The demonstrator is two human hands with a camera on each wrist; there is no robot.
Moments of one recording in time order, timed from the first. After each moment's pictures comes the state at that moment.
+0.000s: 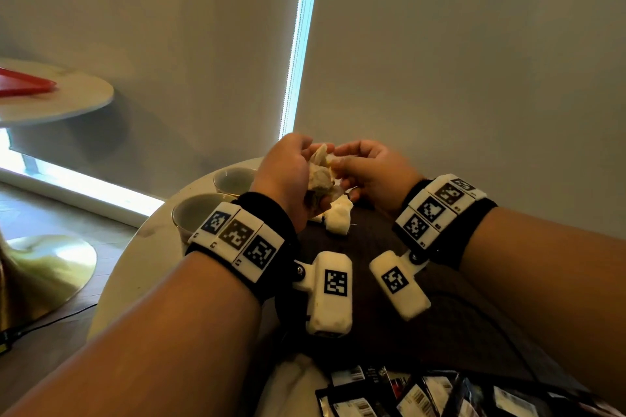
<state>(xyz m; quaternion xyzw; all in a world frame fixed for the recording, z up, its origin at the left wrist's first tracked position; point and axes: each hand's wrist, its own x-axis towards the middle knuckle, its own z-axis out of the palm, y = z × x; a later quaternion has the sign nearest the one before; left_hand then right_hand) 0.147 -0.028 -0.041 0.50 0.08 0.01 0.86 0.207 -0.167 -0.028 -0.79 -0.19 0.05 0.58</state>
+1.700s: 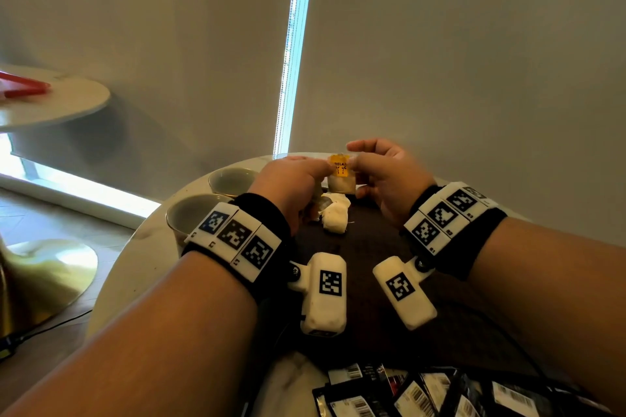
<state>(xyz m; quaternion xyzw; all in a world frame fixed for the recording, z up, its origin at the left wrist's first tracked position) 0.167 -0.031 -0.058 0.65 0.10 0.04 0.75 0.204 -0.184 -0.036 -0.74 -0.17 0.01 0.65</state>
